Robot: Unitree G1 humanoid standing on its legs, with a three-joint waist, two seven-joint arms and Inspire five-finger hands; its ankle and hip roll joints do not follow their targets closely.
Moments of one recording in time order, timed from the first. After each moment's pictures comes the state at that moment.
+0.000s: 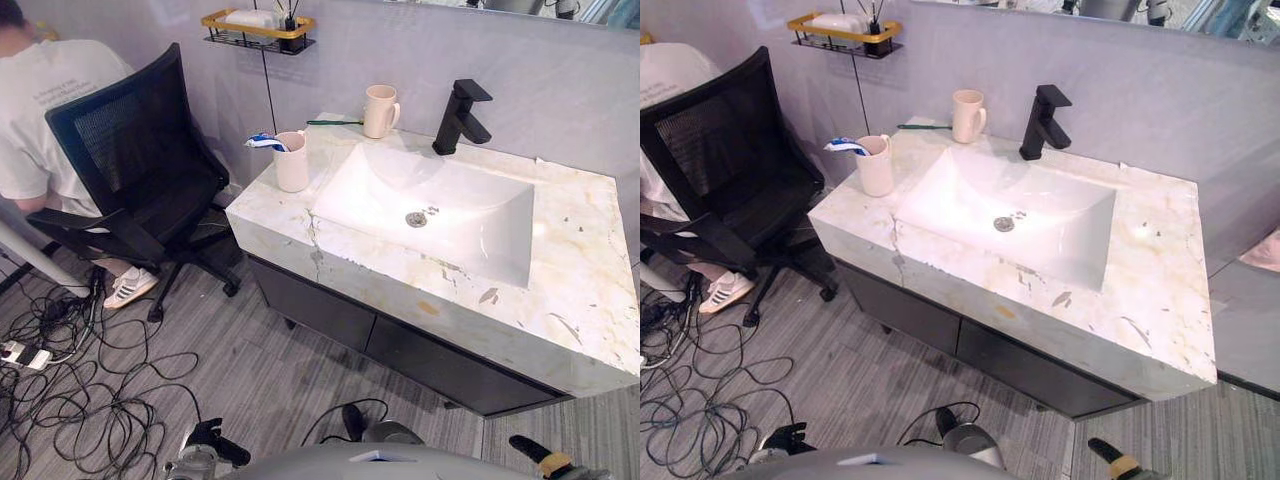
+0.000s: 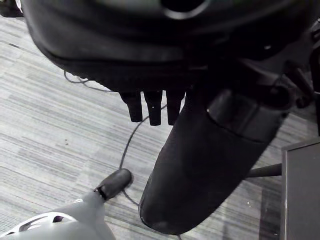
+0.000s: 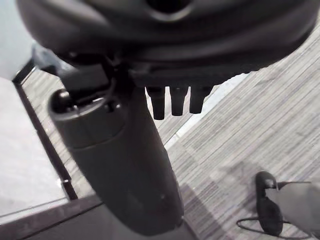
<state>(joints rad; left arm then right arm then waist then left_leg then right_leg) 0.01 0.21 -0.19 1.29 -0.15 -0.06 0.20 0.01 -0.48 -0.37 1.35 0.79 0.27 -0.18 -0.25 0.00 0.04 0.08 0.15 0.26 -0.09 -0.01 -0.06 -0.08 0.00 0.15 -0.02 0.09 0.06</state>
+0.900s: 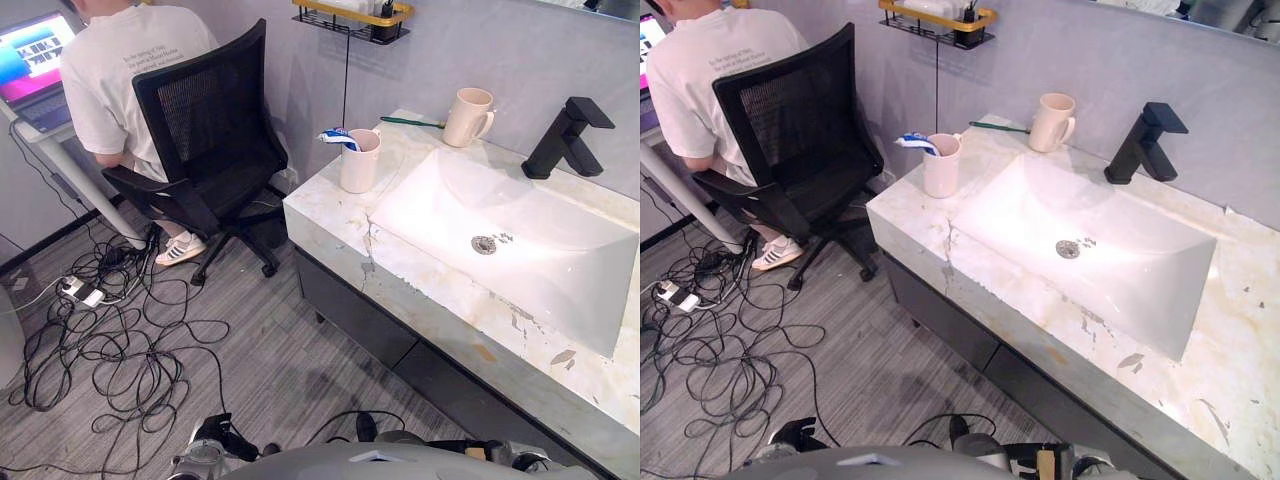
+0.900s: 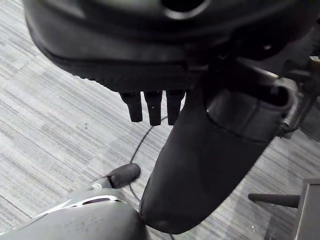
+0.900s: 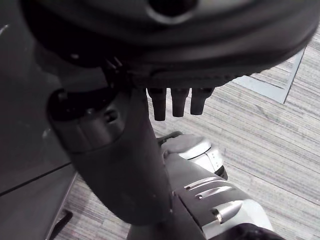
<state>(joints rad) 0.01 0.20 -0.21 1.26 -0.15 -0.03 0.17 -0.09 -0.31 0.09 1.30 0.36 0.34 0.14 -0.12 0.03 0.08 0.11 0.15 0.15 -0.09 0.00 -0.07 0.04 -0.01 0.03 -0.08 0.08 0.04</state>
